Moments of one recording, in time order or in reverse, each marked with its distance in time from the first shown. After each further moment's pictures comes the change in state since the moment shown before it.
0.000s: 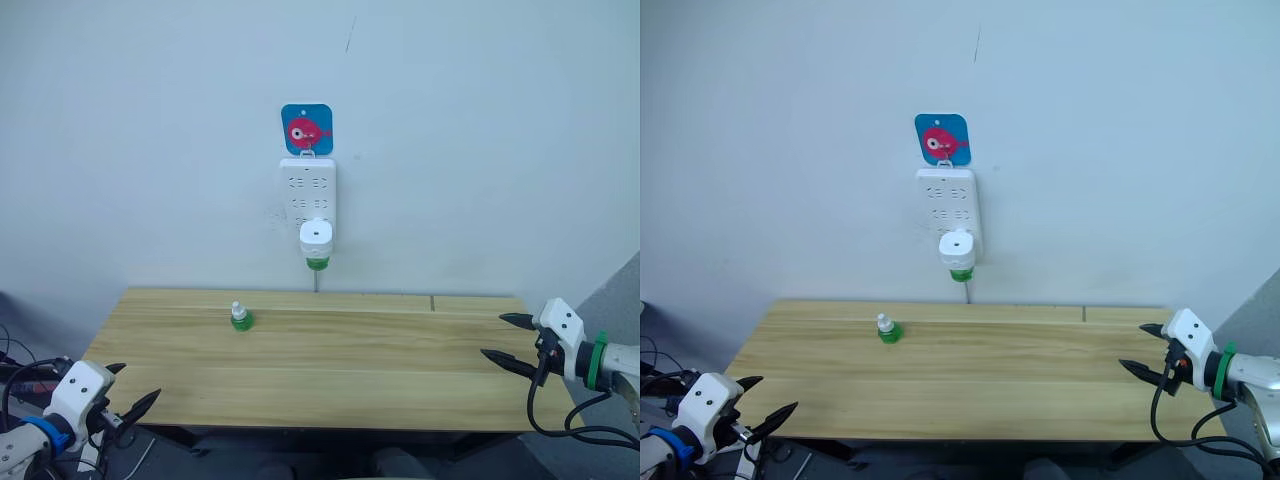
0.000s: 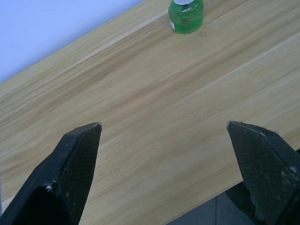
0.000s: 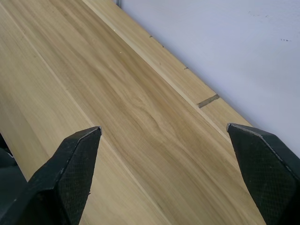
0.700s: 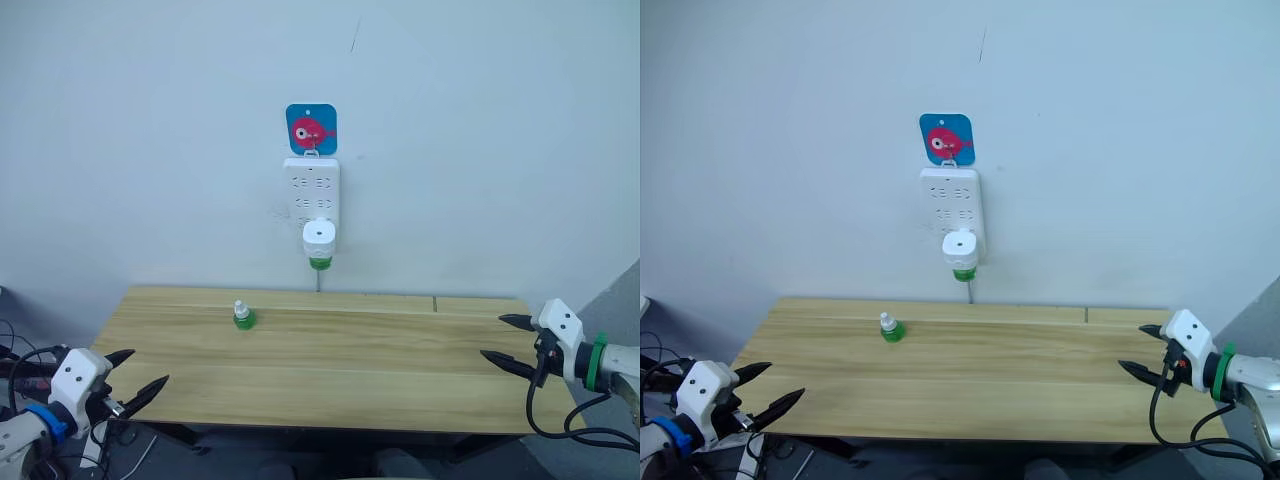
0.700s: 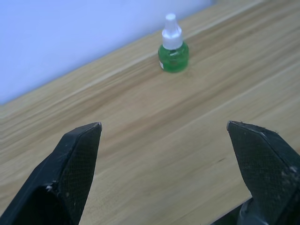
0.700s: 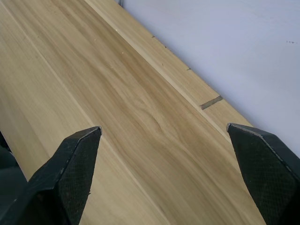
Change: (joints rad) left arm -0.036 0.011 0.024 -0.028 -0.115 0.026 -0.109; right arm 0.015 0.000 -0.001 -0.028 0.000 0.024 -0.016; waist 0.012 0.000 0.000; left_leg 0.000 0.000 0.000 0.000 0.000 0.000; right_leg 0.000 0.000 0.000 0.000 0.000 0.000
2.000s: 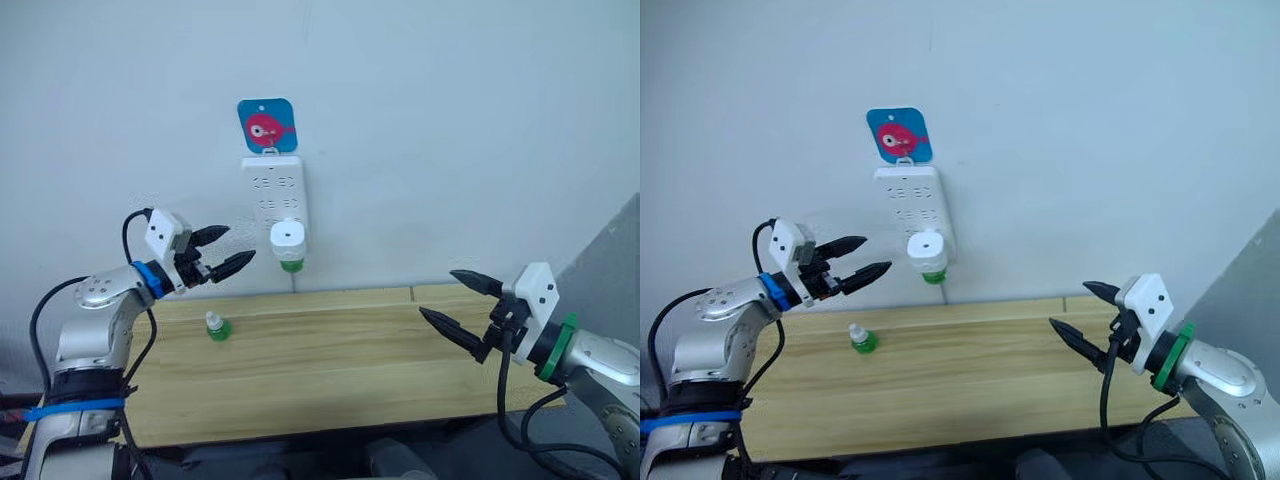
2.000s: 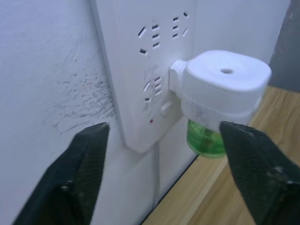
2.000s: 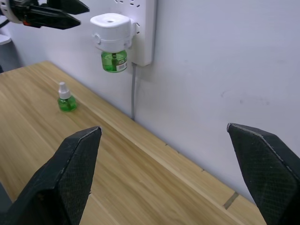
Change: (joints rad) left arm -0.669 -0.112 -0.240 -0.181 -0.104 0.472 0.046; right arm 0.031 0.158 -0.042 -0.839 0.322 0.516 -0.443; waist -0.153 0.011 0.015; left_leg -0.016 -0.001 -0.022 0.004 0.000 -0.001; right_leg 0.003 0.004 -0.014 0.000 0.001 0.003
